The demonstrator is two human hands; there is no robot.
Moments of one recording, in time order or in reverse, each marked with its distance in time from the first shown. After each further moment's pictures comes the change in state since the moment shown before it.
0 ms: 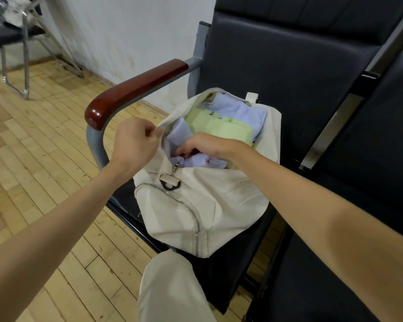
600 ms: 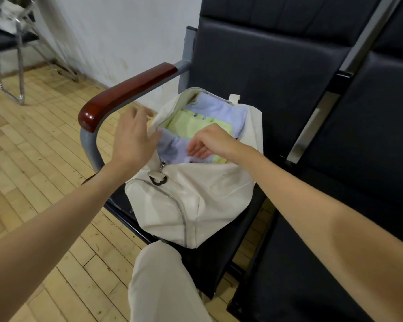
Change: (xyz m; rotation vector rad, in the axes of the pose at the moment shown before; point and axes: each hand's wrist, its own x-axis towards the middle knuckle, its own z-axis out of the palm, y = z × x) left_hand -0.003 0.017 0.010 0.116 0.055 0.112; right_hand -0.059 0.012 -0.018 0.072 0.272 -0.073
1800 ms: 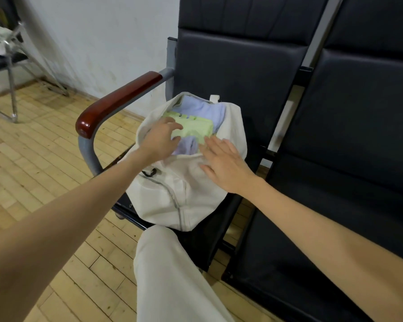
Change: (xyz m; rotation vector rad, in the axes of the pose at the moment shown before) left_hand 0.000 0.062 0.014 0.013 -0.451 0.077; right_hand -0.094 0.063 -0.001 -1.086 0.273 -0.356
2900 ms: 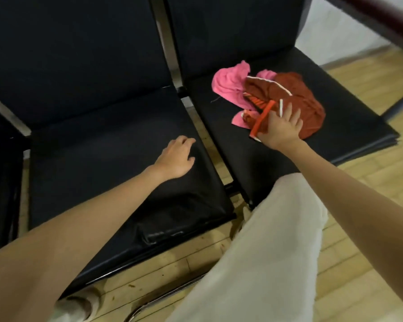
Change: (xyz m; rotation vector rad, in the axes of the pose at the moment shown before) left_hand -0.190 0.502 0.294 0.031 -0.736 0.847; right_hand -0.606 0.267 -0.013 0.210 0.012 1.698
